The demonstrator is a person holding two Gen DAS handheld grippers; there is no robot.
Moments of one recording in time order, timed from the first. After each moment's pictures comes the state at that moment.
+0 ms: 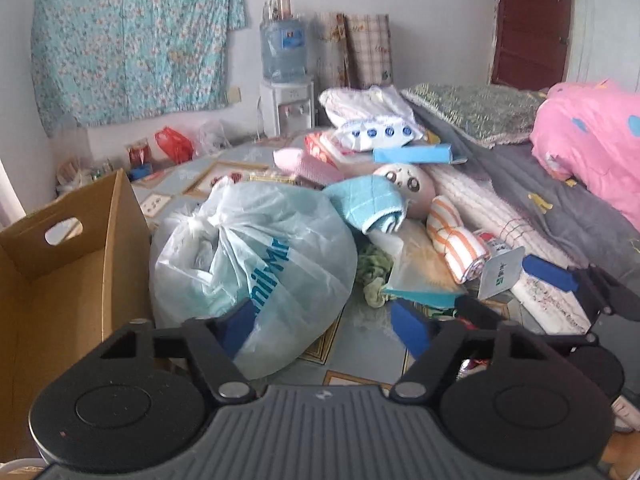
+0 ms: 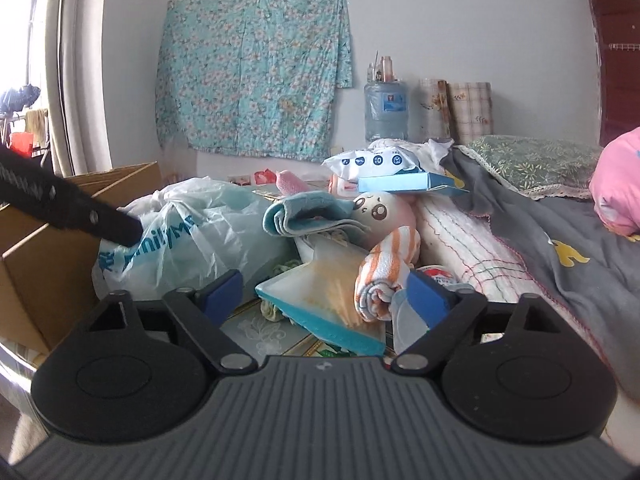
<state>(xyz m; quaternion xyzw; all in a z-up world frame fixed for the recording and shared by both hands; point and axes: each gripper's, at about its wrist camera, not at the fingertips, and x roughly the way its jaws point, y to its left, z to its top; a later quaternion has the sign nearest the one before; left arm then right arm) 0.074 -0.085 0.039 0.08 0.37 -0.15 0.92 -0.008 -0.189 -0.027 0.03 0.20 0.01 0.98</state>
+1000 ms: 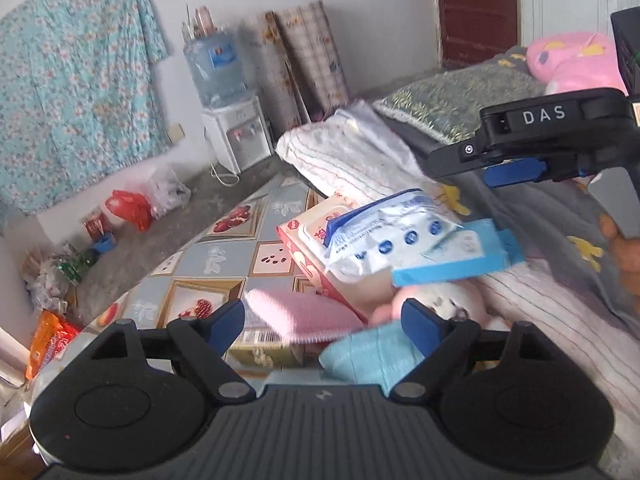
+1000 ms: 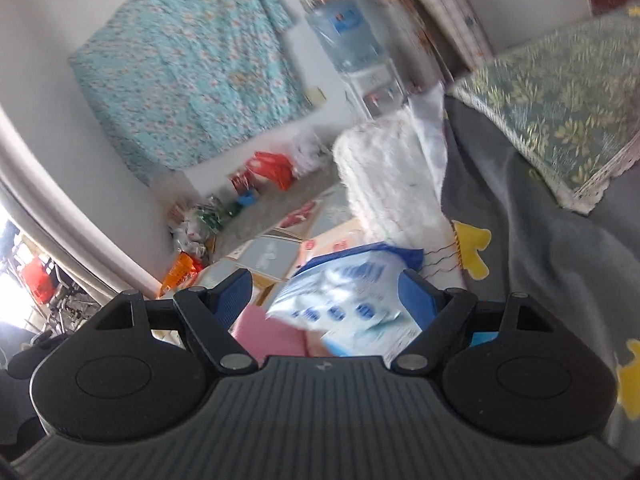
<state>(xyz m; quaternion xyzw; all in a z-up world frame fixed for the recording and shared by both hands) 0.297 -0.176 0.067 0.20 0.36 -0.22 0.88 0.277 -0.348 0.062 0.27 0.33 0.02 0.90</state>
